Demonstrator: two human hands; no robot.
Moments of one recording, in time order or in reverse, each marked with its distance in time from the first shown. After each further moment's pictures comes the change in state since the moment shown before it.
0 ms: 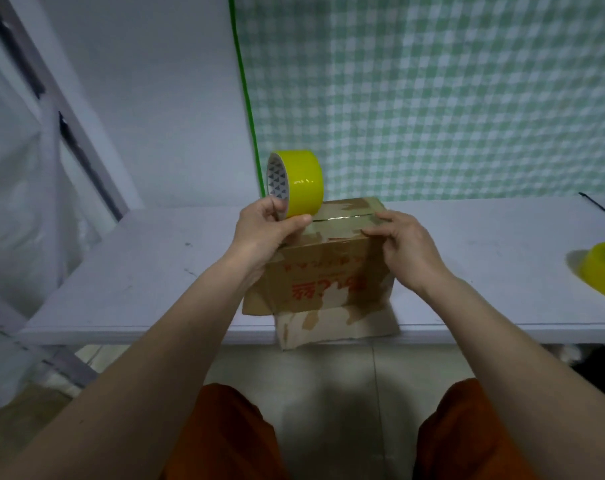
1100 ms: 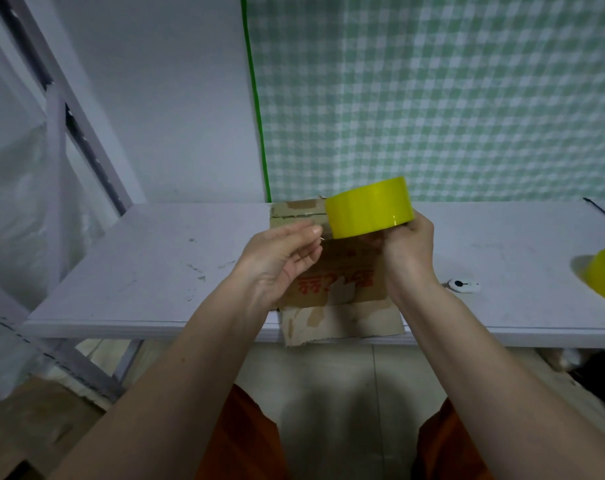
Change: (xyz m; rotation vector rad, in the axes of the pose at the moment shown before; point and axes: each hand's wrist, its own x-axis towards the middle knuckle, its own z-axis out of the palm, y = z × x) left_hand -0.037 0.007 0.000 -0.591 -0.104 -0.362; right_hand -0.007 -0.070 0.009 0.958 0.344 0.363
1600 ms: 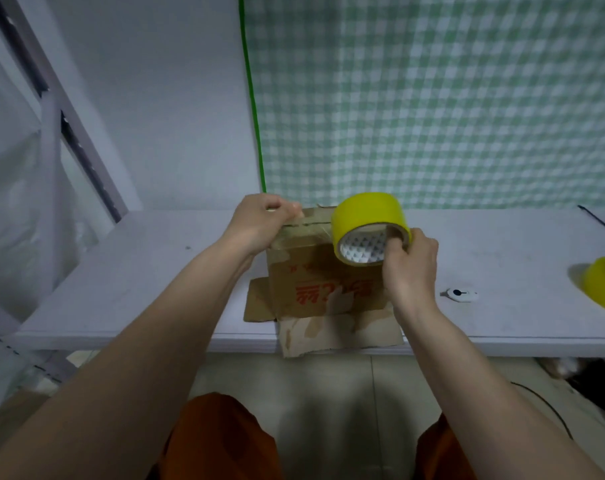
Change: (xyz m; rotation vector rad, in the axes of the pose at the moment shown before) left_hand 0.043 0.042 -0.008 0.924 0.092 0.383; right_hand 0.000 0.013 -0.015 -0.568 0.116 -0.053
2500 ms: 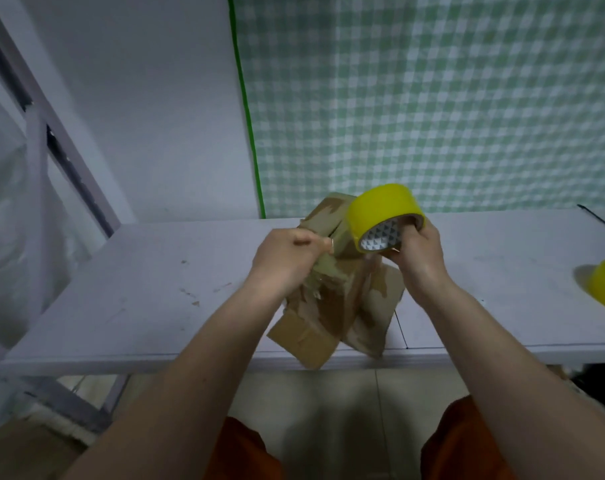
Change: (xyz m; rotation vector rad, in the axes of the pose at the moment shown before) left_hand -0.015 -0.003 0.029 0.025 -0.095 -0.045; right_hand 0.053 -0.001 0.012 0.426 -0.117 0.183
